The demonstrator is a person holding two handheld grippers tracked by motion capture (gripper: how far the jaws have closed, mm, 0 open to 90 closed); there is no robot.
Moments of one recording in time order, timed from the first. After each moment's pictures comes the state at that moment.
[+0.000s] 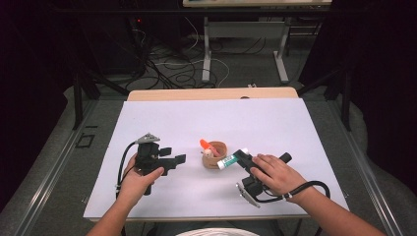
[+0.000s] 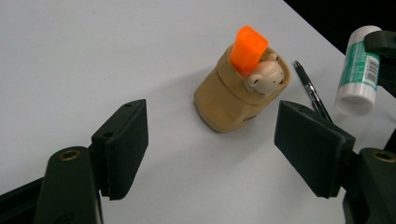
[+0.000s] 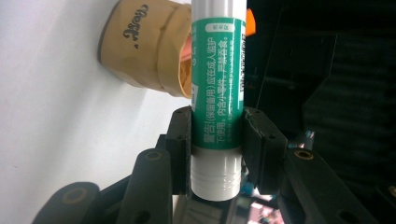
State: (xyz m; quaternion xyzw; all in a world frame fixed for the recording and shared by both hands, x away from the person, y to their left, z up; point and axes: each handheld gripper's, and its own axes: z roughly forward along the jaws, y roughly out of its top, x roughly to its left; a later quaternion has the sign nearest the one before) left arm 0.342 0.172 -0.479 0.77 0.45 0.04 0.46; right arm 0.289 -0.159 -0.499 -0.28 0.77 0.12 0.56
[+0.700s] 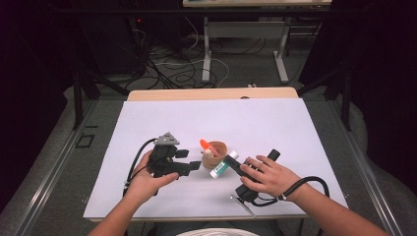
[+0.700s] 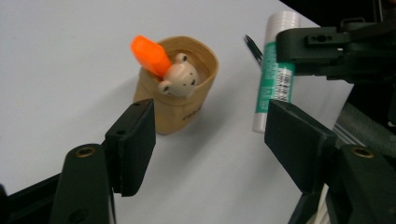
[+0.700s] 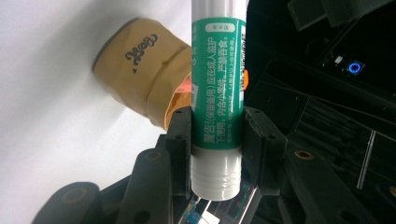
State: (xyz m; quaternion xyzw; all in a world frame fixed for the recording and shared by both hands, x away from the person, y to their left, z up) left arm 0.326 0.123 -0.448 0.84 0.34 0.04 0.42; right arm 0.281 -0.140 -0.499 -0.41 0.71 0.06 0.56
